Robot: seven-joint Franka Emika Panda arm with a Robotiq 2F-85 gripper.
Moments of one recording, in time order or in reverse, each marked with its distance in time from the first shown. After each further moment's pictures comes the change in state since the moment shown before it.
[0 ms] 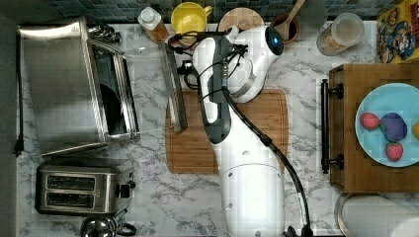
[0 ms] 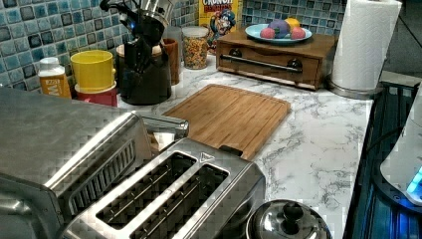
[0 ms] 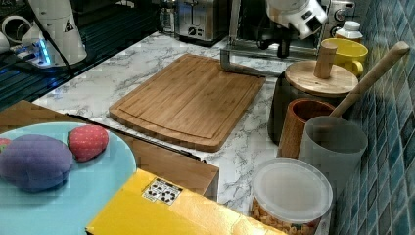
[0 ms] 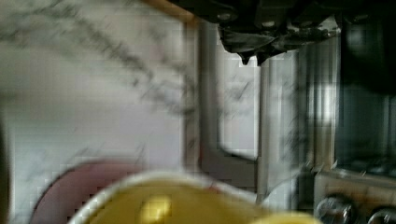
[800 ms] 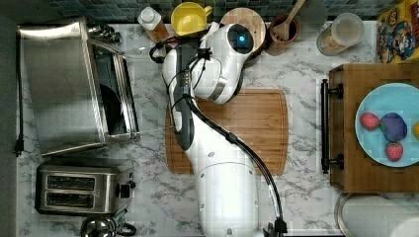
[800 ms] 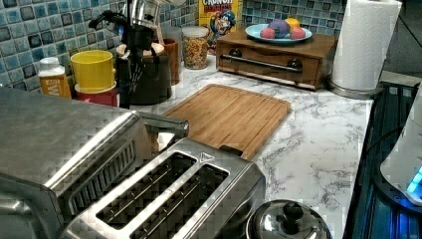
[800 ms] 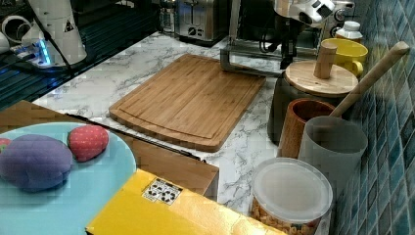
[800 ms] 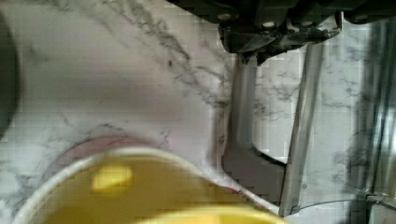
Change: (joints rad) arm 0.138 0.000 -0.063 -0.021 -0.176 0.136 0.001
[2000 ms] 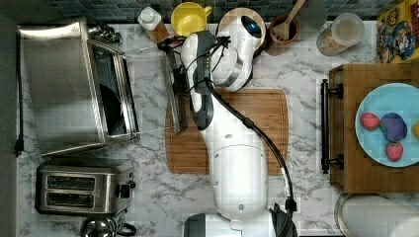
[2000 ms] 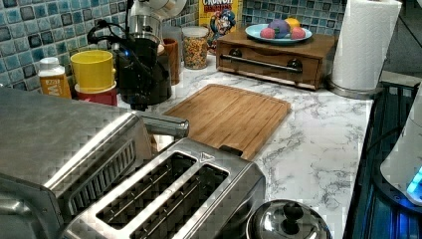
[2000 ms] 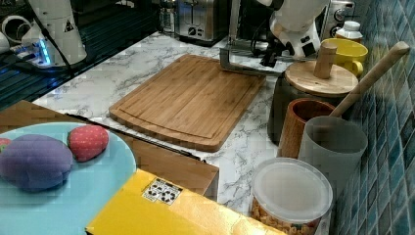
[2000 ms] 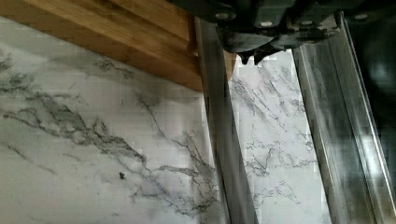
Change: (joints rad) arm -0.063 0.151 0.002 0.184 0.095 -0.420 0.237
